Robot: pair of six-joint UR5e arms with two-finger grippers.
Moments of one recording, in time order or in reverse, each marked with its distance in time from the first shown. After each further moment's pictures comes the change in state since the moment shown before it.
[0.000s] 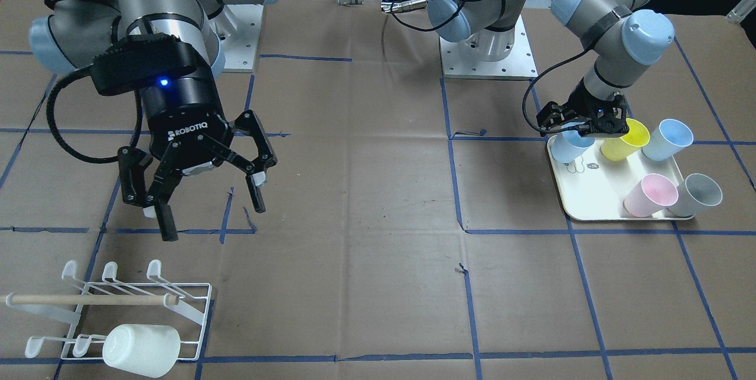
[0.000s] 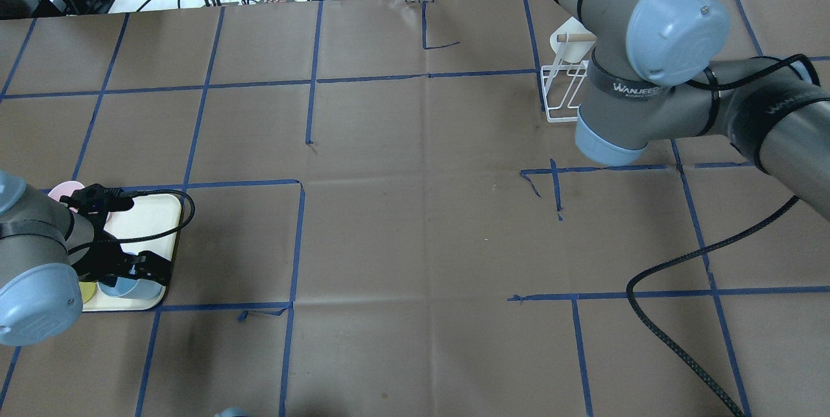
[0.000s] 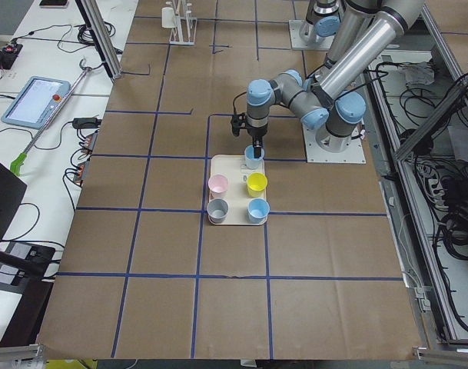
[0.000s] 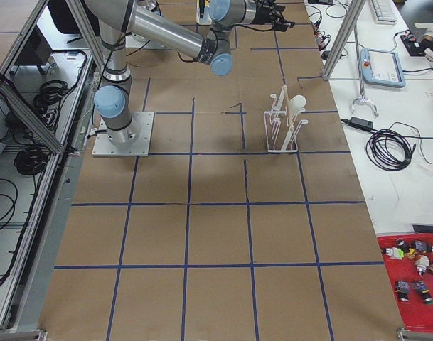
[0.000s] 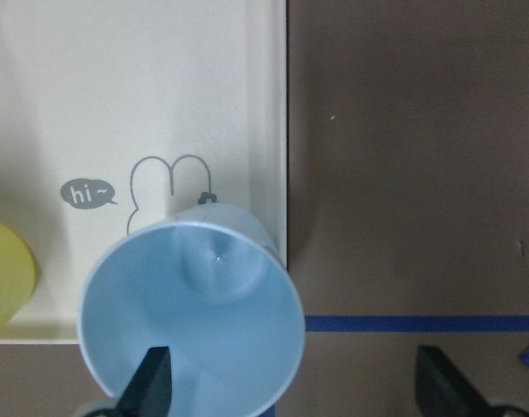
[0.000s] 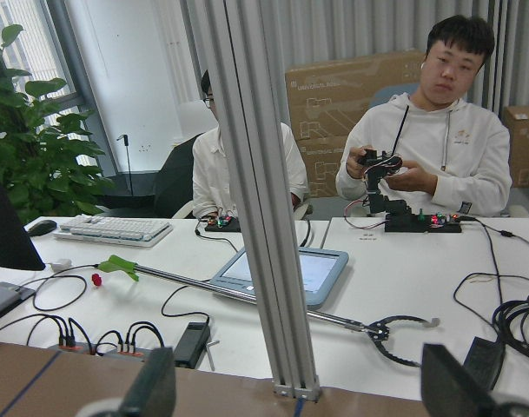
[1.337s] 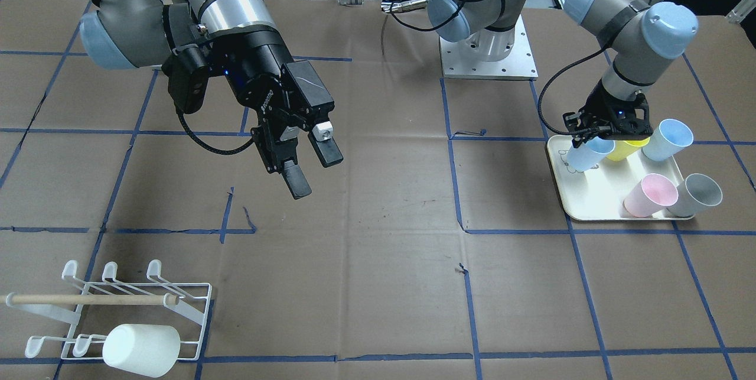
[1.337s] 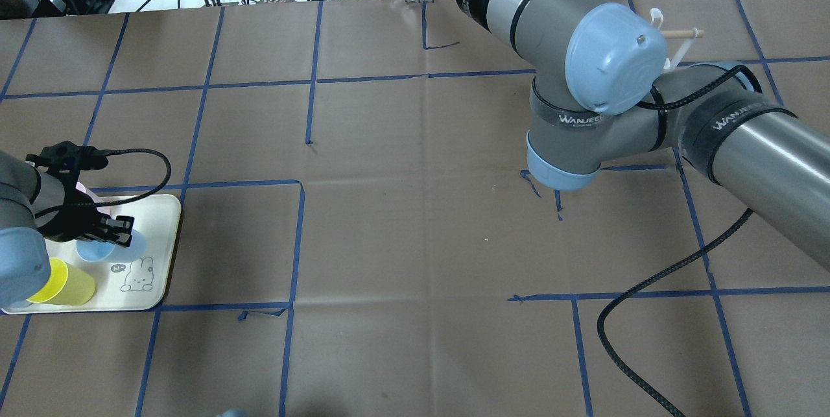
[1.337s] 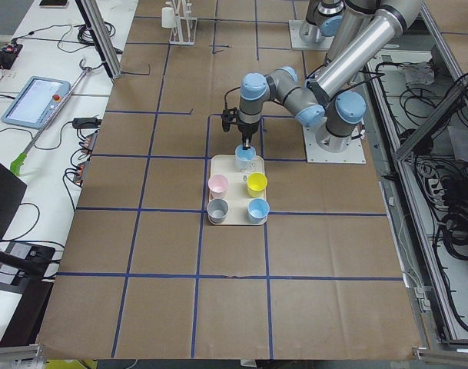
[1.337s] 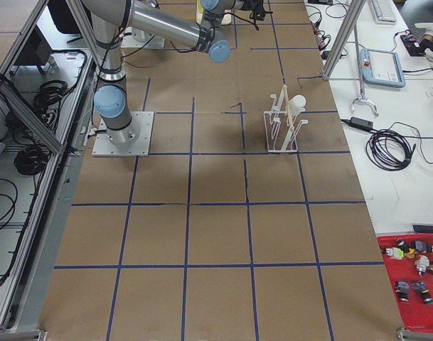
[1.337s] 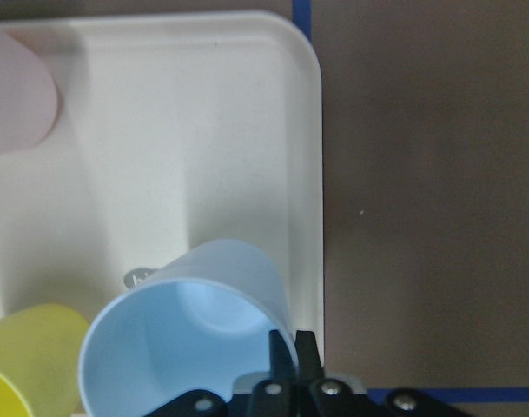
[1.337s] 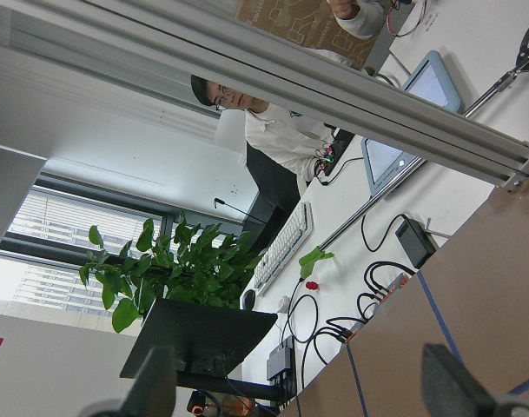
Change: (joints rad) left arm -0.019 -0.011 0.198 -0.081 -0.068 0.017; right arm 0.118 -0.007 -0.002 -0.010 0.031 1.039
